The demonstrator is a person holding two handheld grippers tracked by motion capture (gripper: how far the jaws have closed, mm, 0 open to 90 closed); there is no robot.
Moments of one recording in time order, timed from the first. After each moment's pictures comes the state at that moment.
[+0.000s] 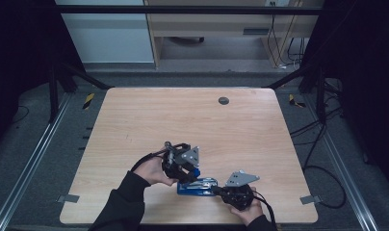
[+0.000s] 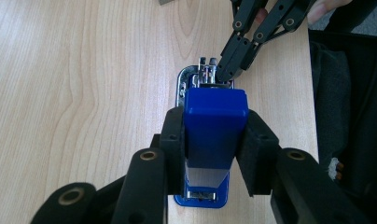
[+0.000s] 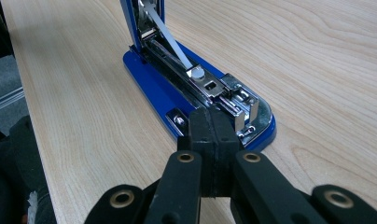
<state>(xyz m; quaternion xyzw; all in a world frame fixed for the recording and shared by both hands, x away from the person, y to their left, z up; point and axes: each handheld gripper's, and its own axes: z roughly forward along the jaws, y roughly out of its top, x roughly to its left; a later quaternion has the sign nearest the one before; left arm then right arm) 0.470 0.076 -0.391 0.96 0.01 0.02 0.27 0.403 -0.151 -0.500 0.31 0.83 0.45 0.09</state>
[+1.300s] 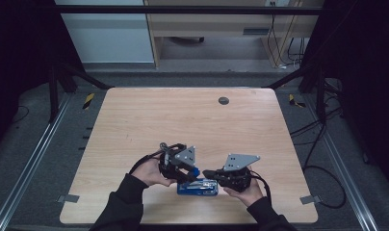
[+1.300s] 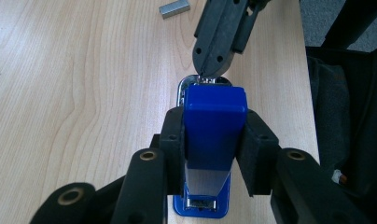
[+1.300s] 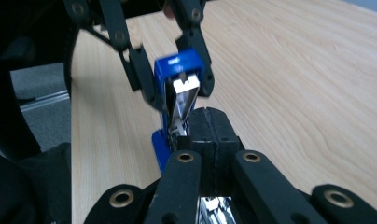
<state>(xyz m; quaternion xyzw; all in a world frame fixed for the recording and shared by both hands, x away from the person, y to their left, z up) 0.470 0.083 -0.397 0.95 0.01 0.02 0.31 0.437 -0.141 -0.441 0.18 0.83 0.52 0.08</state>
